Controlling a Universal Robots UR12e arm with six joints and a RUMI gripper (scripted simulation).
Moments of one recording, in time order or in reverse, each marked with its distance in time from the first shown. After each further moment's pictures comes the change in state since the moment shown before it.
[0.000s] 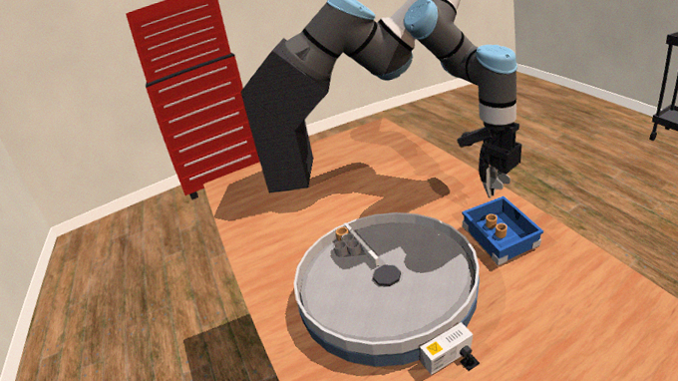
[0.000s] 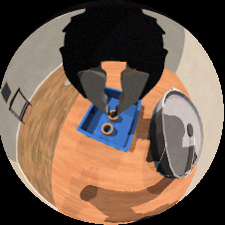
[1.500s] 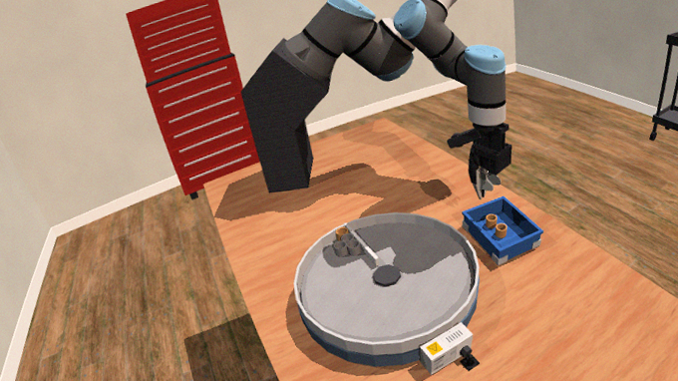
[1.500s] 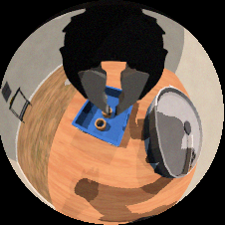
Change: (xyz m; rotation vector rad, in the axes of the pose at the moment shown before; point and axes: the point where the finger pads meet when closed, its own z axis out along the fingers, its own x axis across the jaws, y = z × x) arm -0.022 -0.016 -0.001 -0.003 0.000 -0.002
